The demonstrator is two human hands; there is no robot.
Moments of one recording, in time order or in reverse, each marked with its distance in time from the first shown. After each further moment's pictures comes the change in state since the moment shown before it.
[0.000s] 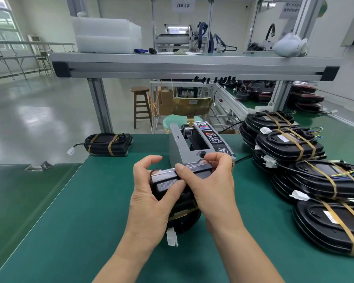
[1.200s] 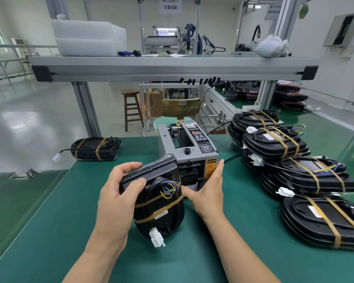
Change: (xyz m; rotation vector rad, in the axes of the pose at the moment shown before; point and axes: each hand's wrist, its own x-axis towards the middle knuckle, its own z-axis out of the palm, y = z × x) left_hand 0.019 -0.006 -0.019 -0.036 0.099 -0.108; right_hand 0.046 0.094 -0.015 -0.423 0.008 0.101
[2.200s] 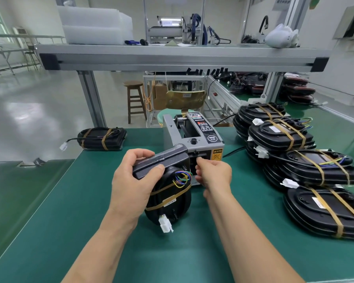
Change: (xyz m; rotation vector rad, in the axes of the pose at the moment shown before) left_hand 0.001 0.012 0.006 0.155 -0.025 0.007; right_hand 0.007 -0.047 -0.005 0.567 0.095 0.439
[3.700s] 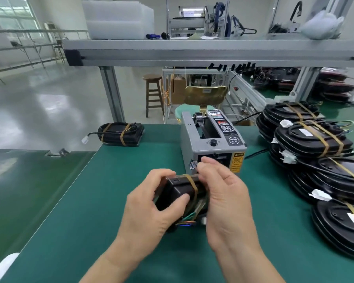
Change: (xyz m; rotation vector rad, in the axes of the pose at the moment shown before) left_hand -0.030 -0.007 -0.016 0.284 -0.136 0.135; right_hand -0.108 -0.022 -0.010 0.360 -0.359 -0.089
